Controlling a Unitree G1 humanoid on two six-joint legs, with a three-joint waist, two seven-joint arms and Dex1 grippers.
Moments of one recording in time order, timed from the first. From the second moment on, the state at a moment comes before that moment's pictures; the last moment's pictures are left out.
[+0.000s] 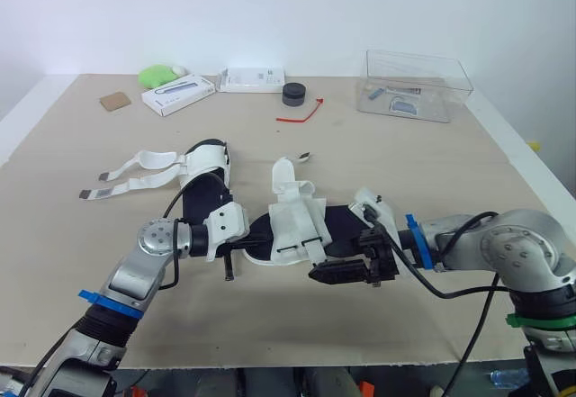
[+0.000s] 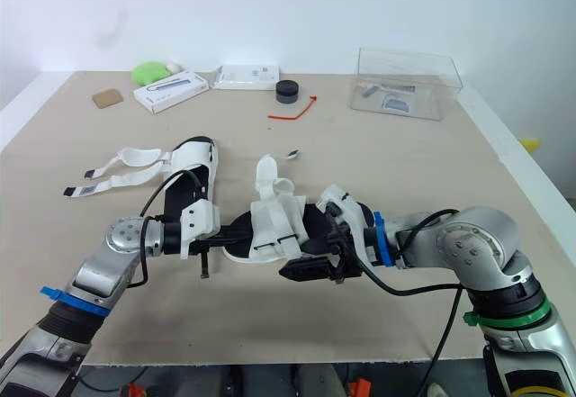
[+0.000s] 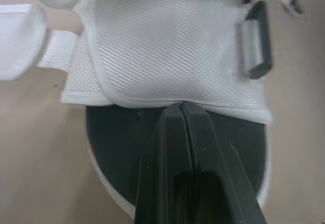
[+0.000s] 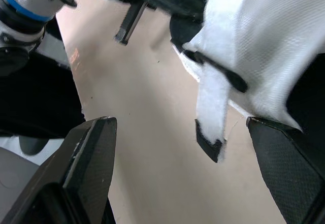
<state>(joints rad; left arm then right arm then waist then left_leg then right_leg) -0.39 0.52 -0.24 0.03 -0.15 0.06 -1.03 -0.55 -0.80 0.12 -0.35 1.17 1.36 0.57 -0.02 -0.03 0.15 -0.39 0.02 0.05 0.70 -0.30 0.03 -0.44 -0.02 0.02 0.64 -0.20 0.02</state>
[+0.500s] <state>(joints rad) -0.39 0.51 -0.24 0.05 -0.13 0.05 -0.99 -0.53 -0.74 0.11 -0.33 1.10 1.43 0.58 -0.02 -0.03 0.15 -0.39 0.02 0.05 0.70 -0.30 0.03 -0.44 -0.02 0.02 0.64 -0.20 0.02</state>
